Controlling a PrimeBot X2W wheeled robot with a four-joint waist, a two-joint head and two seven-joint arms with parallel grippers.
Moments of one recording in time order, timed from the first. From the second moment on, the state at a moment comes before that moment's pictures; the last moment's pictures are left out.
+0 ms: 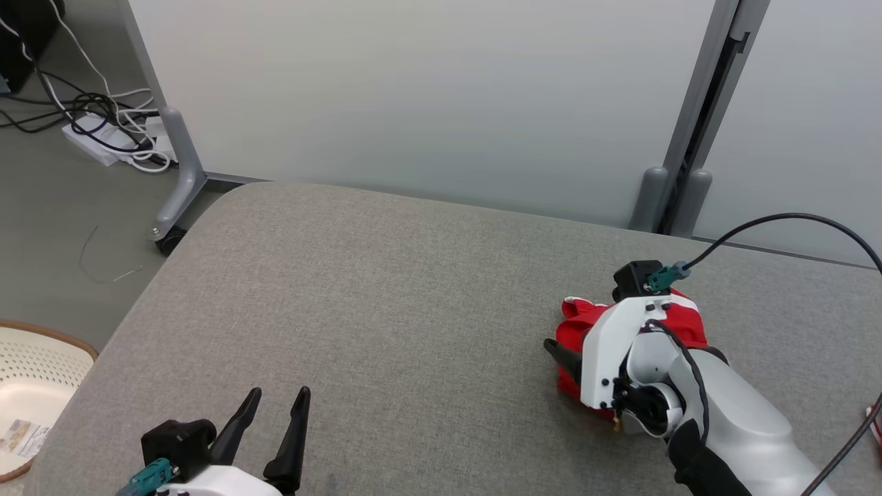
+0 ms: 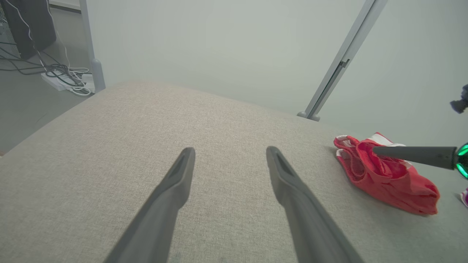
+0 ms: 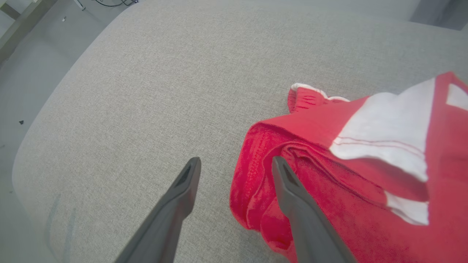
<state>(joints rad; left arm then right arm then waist) 0.03 0.34 -0.42 0.07 -0.69 0.16 -0.08 -0.65 -0.05 0.51 0.94 0.65 0.13 0.36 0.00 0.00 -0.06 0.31</state>
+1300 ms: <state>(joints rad) 0.03 0.35 -0.44 0.05 -0.69 0.17 -0.09 -0.74 -0.07 0.26 1.28 0.34 0.13 0.13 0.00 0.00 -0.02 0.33</state>
